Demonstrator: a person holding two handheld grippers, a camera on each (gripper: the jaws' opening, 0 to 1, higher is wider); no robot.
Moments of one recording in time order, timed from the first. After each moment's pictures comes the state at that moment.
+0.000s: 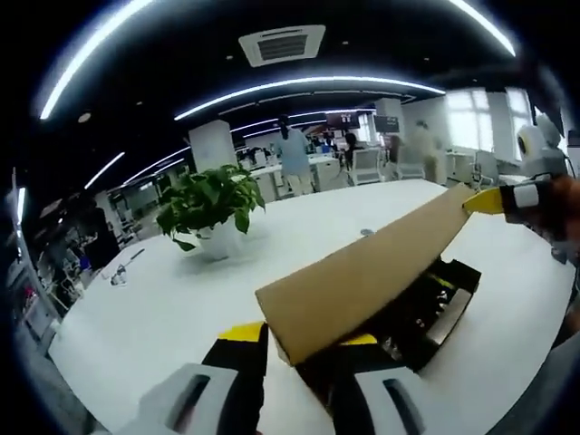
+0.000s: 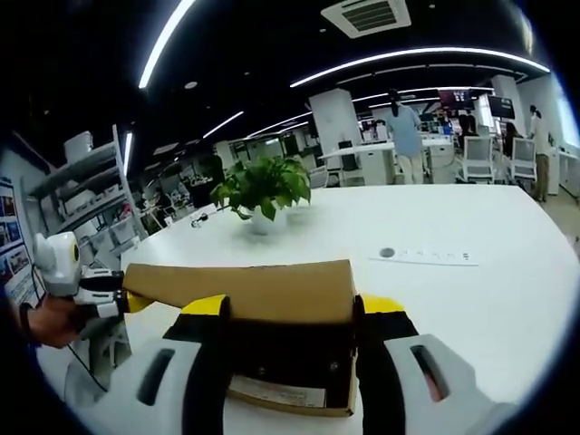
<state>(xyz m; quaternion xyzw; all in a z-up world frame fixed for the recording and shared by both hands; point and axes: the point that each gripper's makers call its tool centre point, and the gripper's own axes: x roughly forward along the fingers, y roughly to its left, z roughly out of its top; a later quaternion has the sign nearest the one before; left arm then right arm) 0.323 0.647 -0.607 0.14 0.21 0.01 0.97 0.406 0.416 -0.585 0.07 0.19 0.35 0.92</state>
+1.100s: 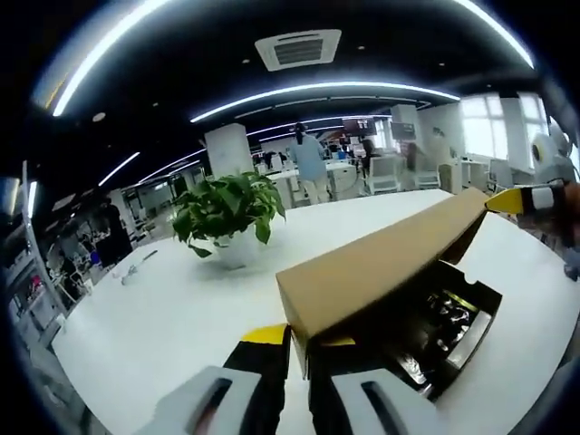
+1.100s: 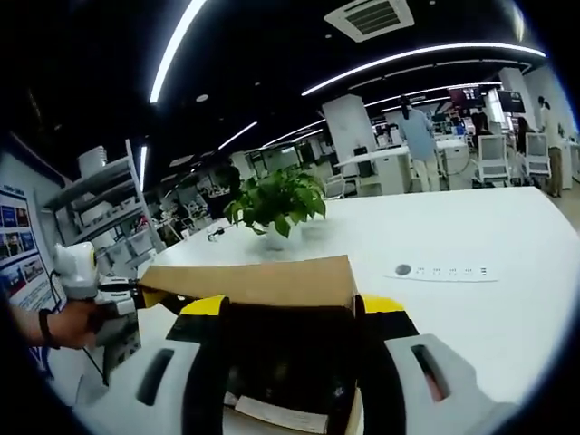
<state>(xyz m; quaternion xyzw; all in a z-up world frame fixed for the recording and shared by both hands) 0.347 0.666 -0.593 0.09 0.20 0.02 0.98 0.424 0.418 -0.564 0.09 0.17 0.39 0.90</state>
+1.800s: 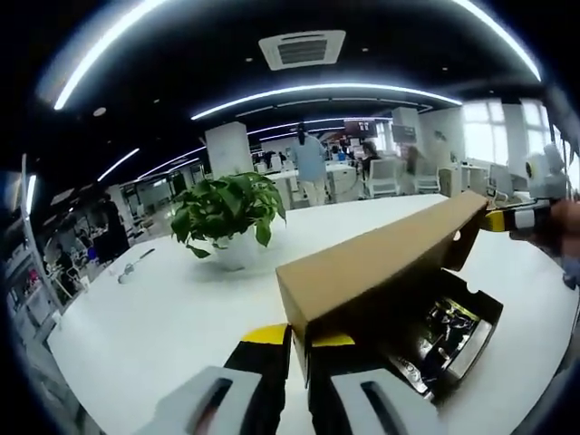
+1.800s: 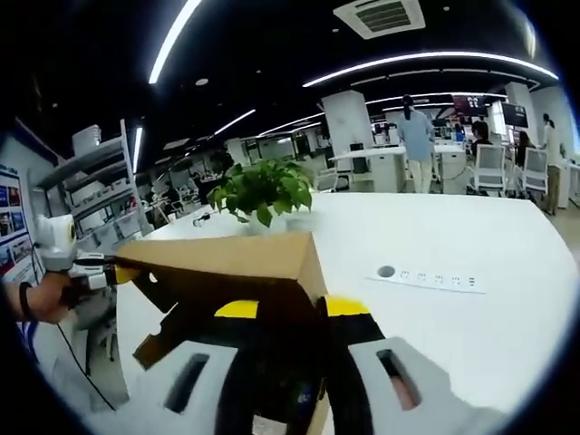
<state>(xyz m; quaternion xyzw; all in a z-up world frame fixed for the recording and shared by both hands) 0.356 0.671 -0.589 0.07 0.20 0.02 0.98 0.467 0.410 -0.588 0.05 0.18 0.35 0.92</state>
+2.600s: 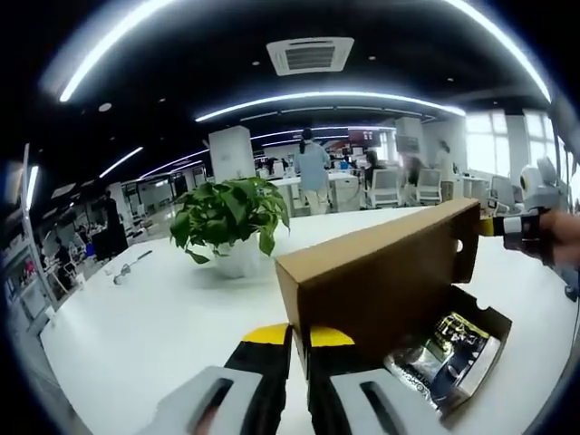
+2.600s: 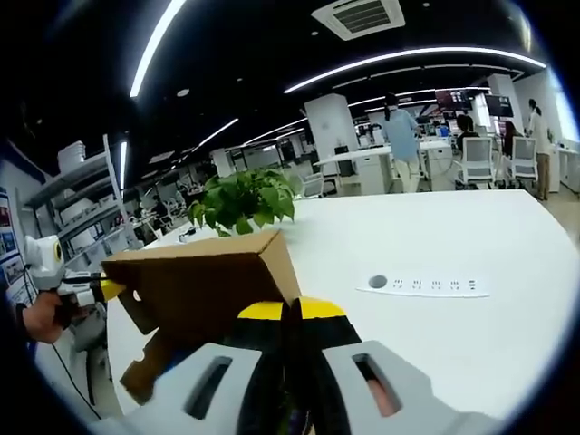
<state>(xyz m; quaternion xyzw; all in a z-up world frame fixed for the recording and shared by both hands) 0.383 0.681 -0.583 0.05 0.18 0.02 0.98 0.510 0.417 -0.588 0.09 0.18 0.34 0.92</state>
